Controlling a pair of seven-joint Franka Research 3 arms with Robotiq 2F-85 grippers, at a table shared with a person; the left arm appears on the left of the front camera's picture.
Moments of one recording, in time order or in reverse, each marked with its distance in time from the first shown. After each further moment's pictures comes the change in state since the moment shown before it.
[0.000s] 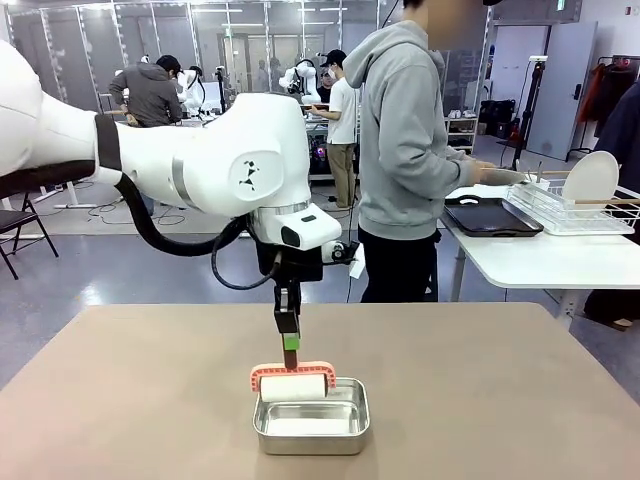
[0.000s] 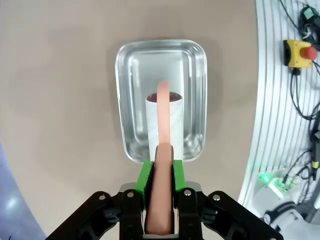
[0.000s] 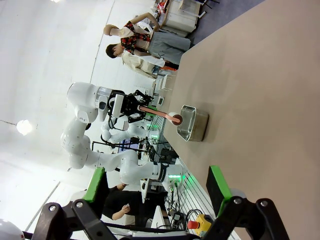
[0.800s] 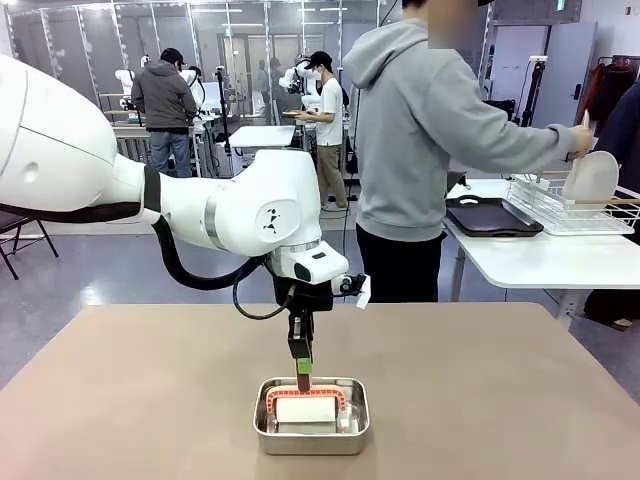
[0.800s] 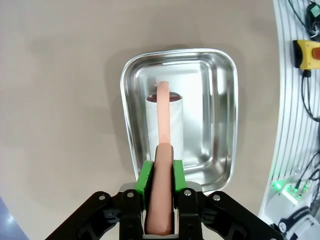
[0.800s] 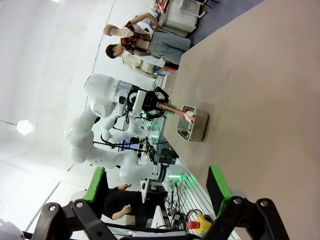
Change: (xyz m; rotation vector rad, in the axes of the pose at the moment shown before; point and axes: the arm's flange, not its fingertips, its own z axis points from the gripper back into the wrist) left arm 0.007 0.038 -0.068 -0.060 -0.015 -0.045; right arm 0.000 0.000 0.000 0.000 0.000 0.000
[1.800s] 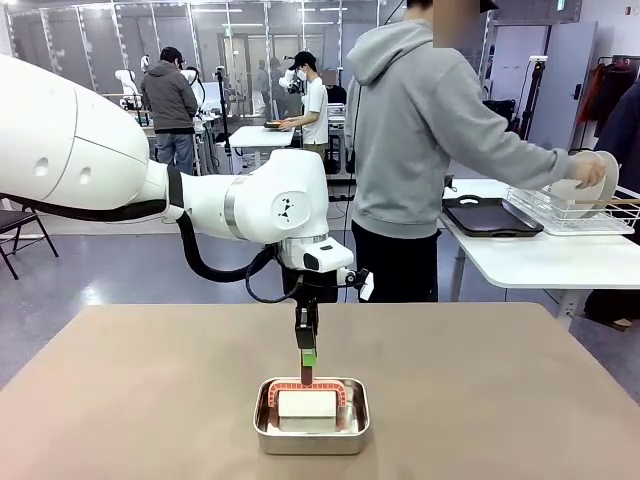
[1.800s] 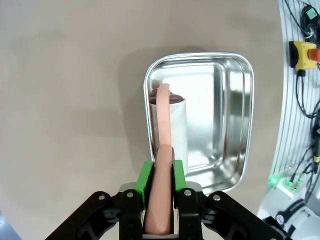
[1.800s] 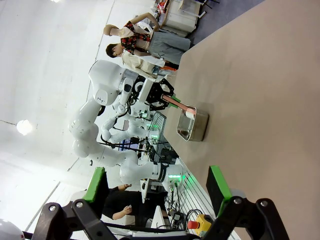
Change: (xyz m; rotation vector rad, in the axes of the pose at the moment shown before) left arm 0.006 0.042 -0.006 -0.093 0.020 0.010; right arm 0.000 0.000 0.000 0.000 0.000 0.000
